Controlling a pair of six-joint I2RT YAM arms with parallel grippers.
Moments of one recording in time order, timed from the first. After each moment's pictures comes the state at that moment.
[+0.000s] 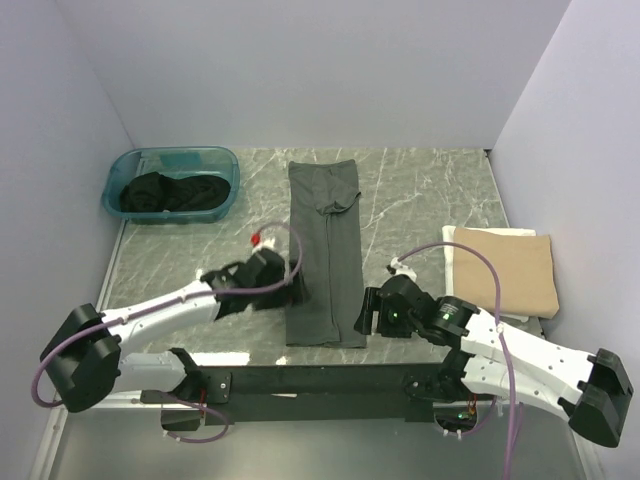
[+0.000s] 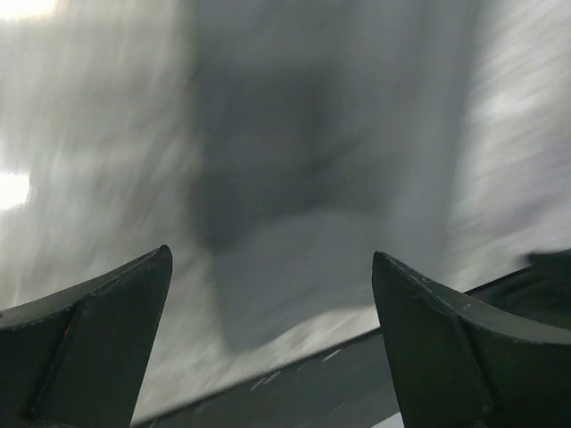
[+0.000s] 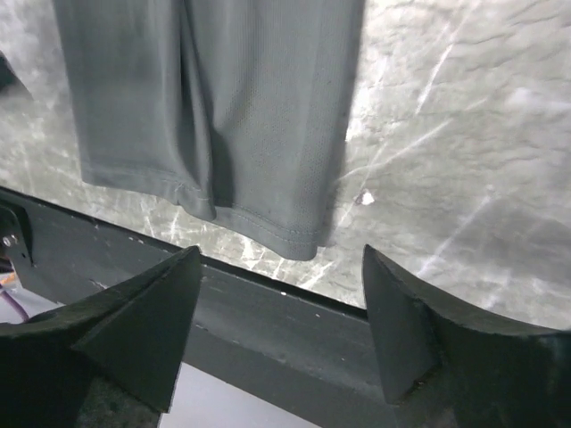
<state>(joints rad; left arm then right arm) -0.81 1.22 0.70 -0.33 -0.06 -0.90 0.92 0.83 0.53 -0.63 0.10 0.95</state>
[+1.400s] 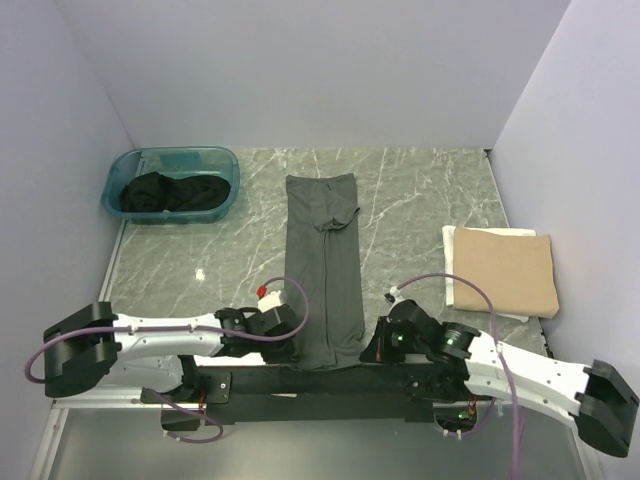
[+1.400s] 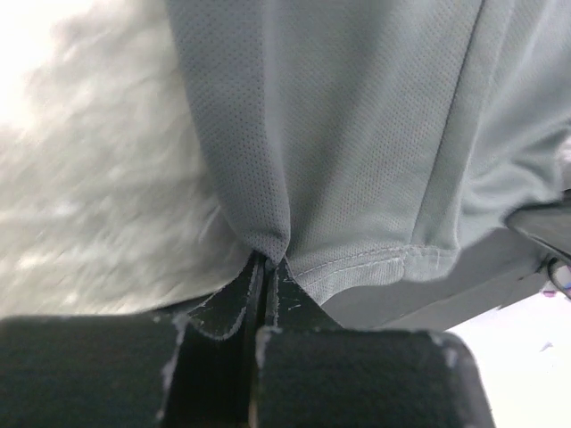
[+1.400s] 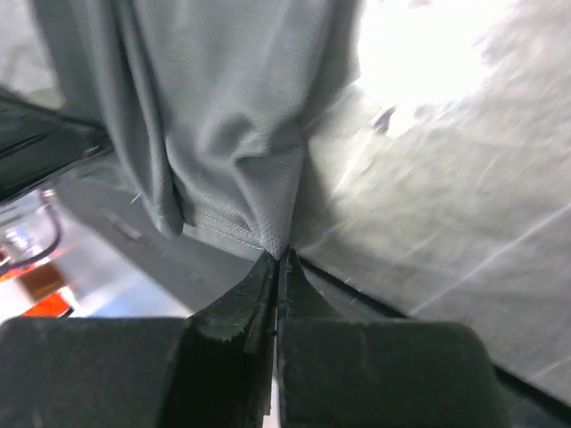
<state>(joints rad) -1.19 1.21 0.48 -0.31 -0.09 -1.32 0.95 0.74 0.20 -0.34 -0.16 1.08</state>
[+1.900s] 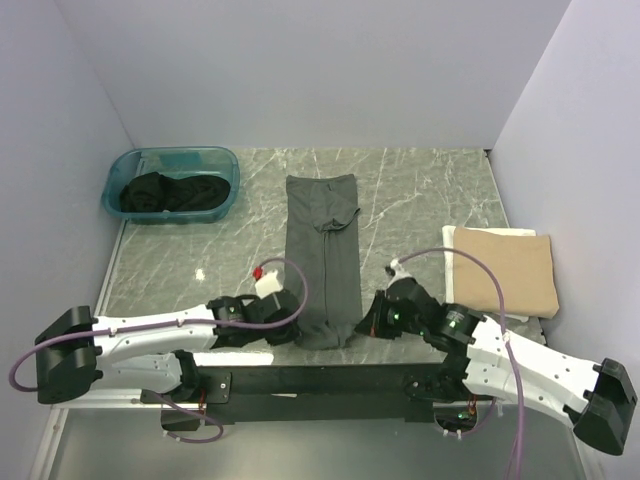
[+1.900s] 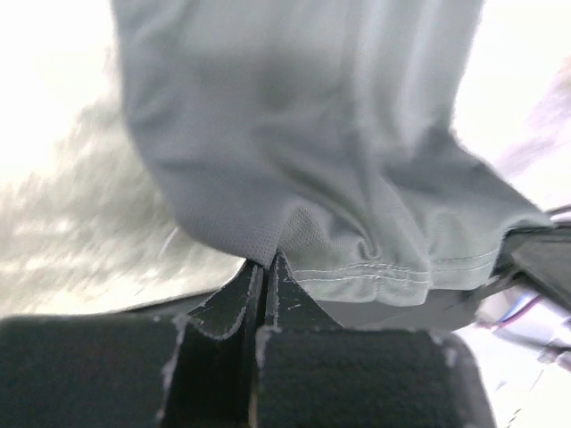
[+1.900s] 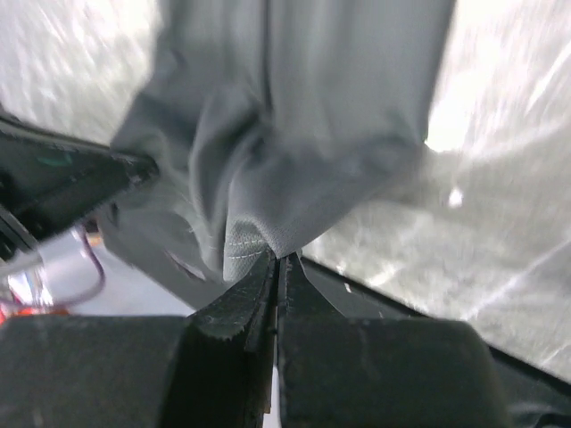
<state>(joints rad) -1.19 1.13 0.59 -0.45 -0.23 -1.35 0.95 0.74 0.42 -0.48 -0.03 1.02</state>
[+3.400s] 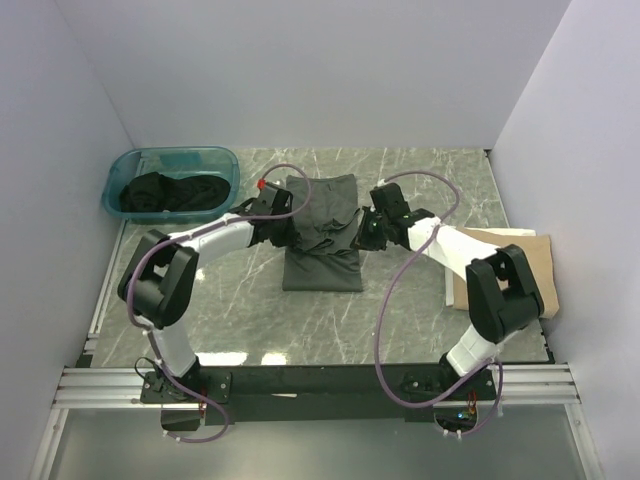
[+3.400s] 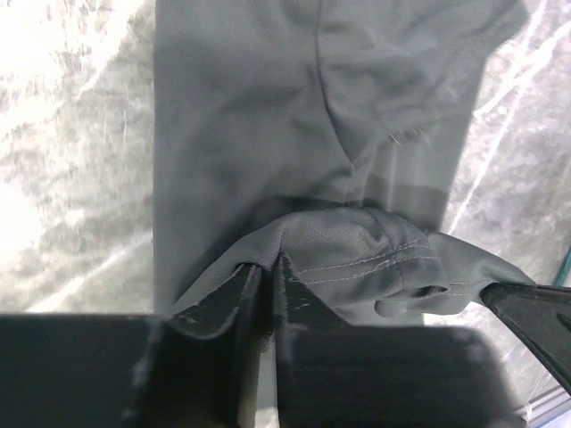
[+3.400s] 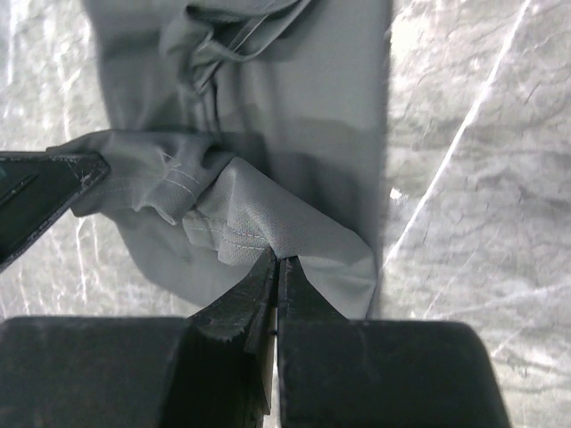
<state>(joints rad) -0.53 1.77 1.16 -0.25 0.02 -0.78 0.44 1.62 1.06 -0.34 -0.14 0.67</state>
